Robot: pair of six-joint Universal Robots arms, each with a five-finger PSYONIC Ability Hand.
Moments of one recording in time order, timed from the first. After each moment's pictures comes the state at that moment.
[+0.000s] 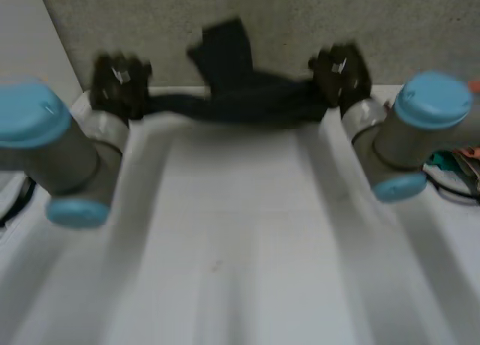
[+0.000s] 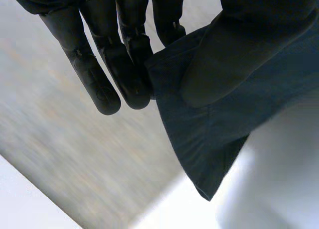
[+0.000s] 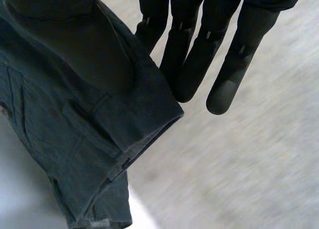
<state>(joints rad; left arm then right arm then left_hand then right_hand) 4.31 -2.07 -1.40 3.60 -1.65 3.62 1.98 -0.81 1.05 -0.41 1.43 2.64 1.13 1.20 1.19 1.20 1.01 1.08 1.15 1.19 1.20 1.01</state>
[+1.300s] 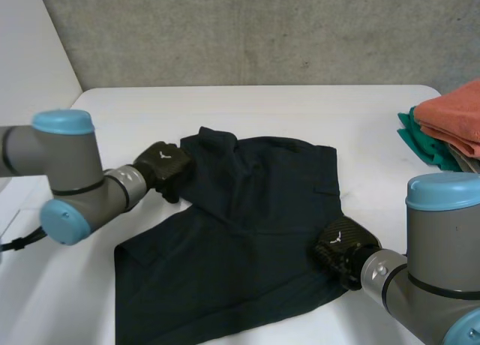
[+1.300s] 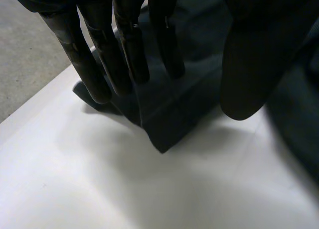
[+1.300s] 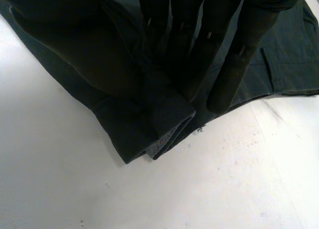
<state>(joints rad) 4.40 -2.36 -1.18 3.11 -1.22 3.67 2.02 -1.19 1.79 0.08 1.45 2.33 0.67 0.66 0.66 0.66 0.48 1.08 1.15 1.19 1.20 1.01</state>
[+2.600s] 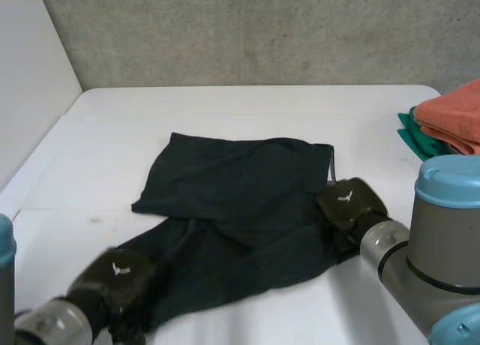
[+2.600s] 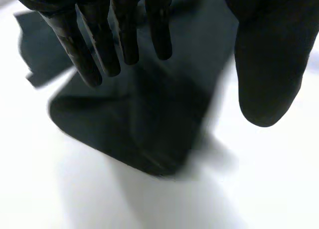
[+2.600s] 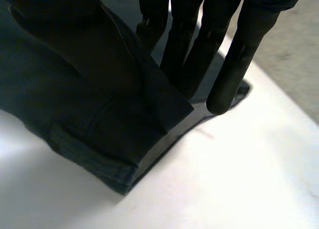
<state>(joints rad) 4.21 -1.53 -2.03 2.86 -1.57 3.42 2.05 -1.26 1.75 -0.07 1.56 2.68 0.43 0.43 0.43 0.42 0.25 1.10 1.15 1.19 1.20 1.03</state>
